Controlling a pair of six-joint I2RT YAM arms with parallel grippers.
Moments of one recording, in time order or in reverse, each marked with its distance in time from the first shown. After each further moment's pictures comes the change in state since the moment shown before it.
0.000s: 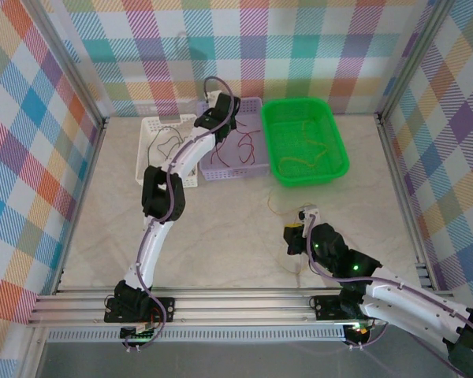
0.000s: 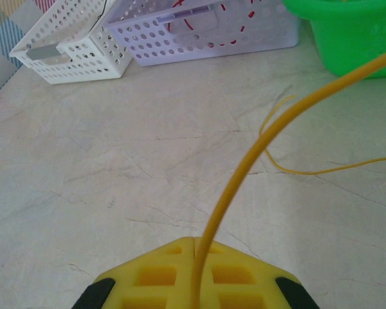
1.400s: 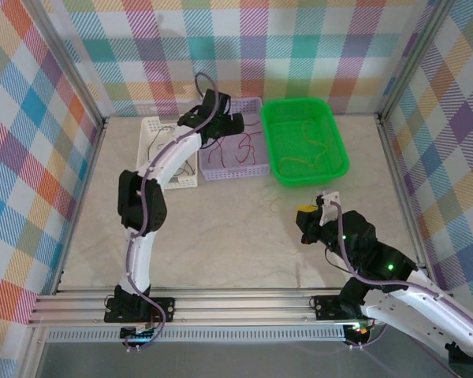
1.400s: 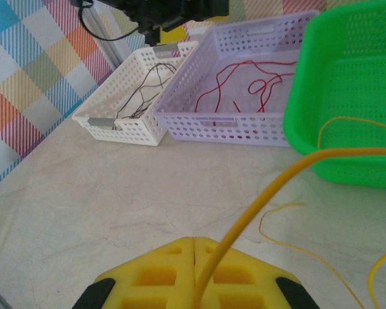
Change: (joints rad) left arm -0.004 -0.367 -0.300 -0.089 0.355 -0.023; right arm 0.000 -0.111 0.365 -0.336 0.031 -0.129
